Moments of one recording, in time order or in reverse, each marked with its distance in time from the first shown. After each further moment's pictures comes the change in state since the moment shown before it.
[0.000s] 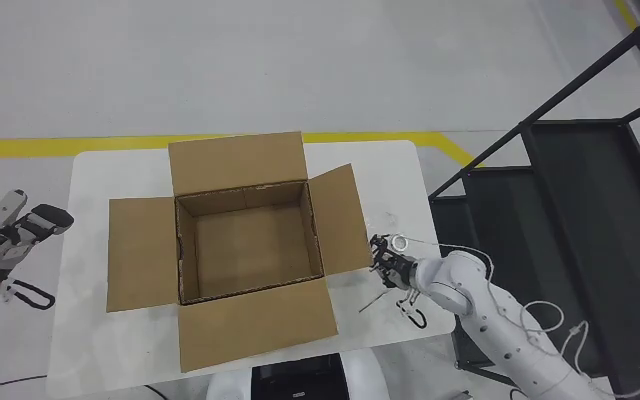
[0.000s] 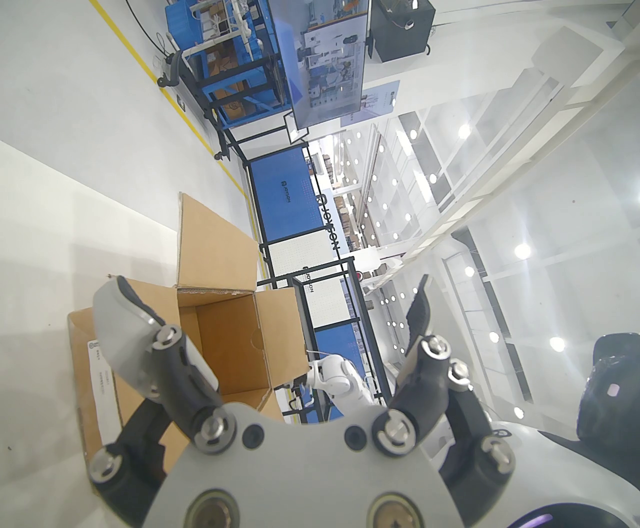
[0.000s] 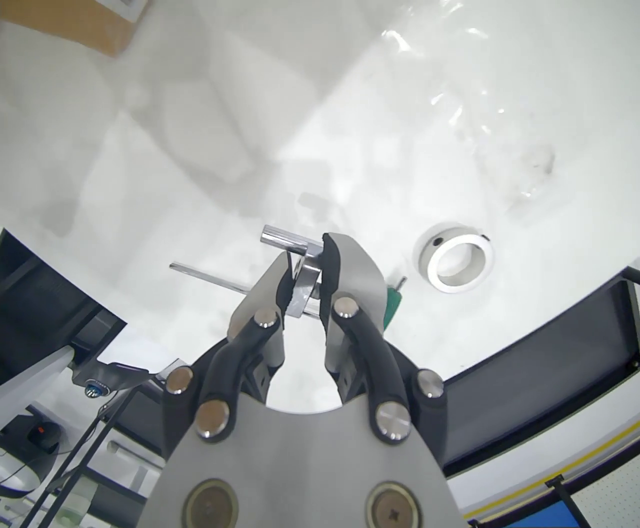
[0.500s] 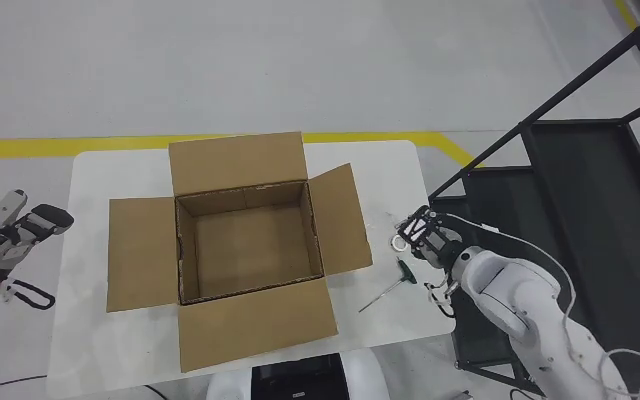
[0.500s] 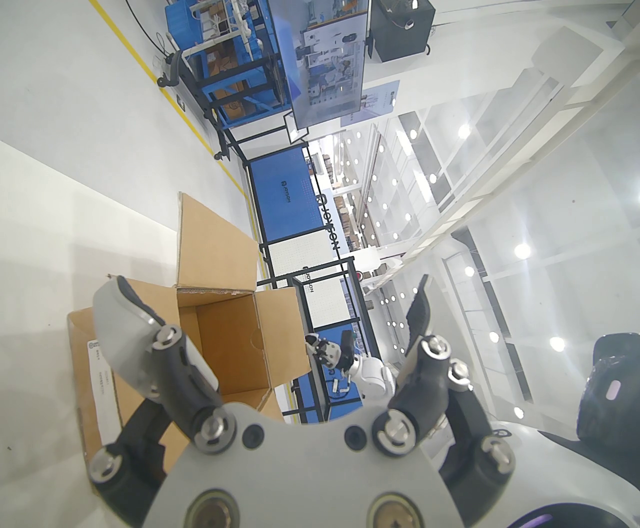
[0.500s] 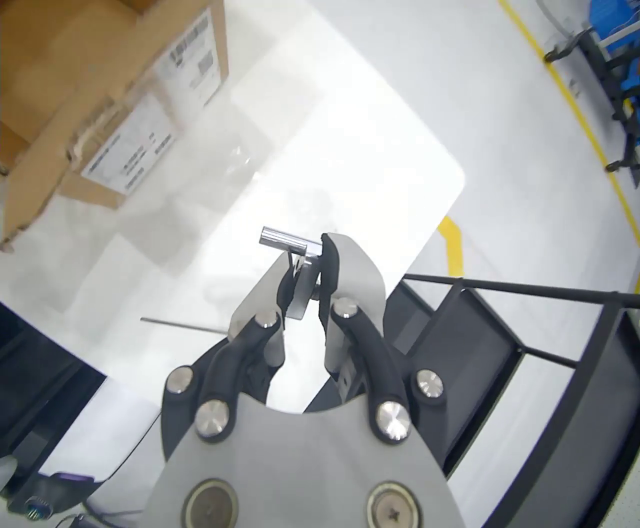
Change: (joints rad) left arm 0.000 0.000 0.000 0.000 0.000 0.000 0.000; right arm -0.258 0.030 0.360 -0.393 -0.102 0.090 -0.228
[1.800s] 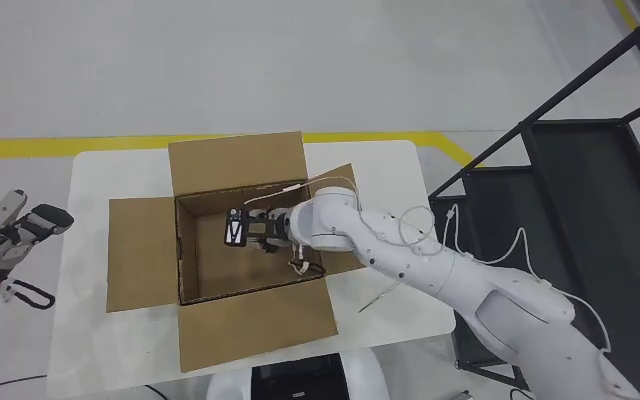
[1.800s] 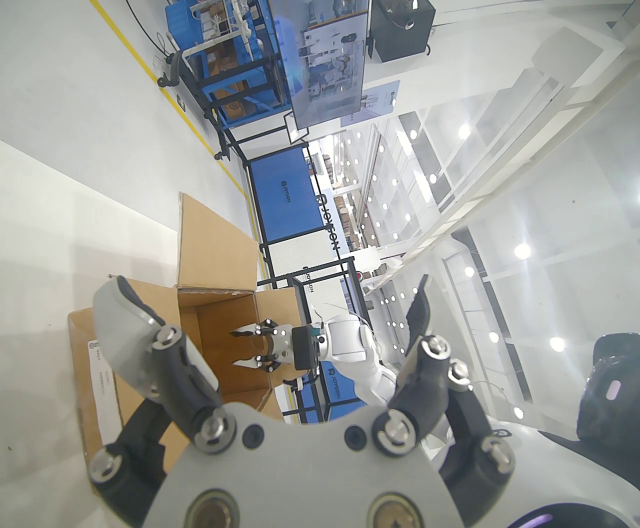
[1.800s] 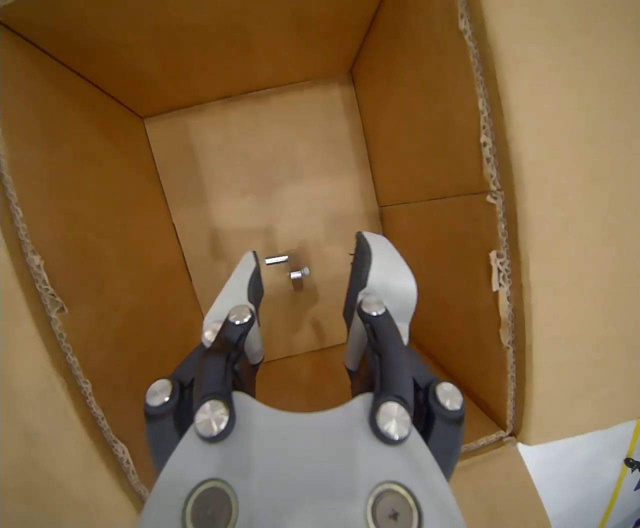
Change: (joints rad) left arm 0.000 0.000 0.000 0.000 0.000 0.000 0.000; right arm 1.159 -0.372 -1.137 0.734 0.232 -0.150 0.131
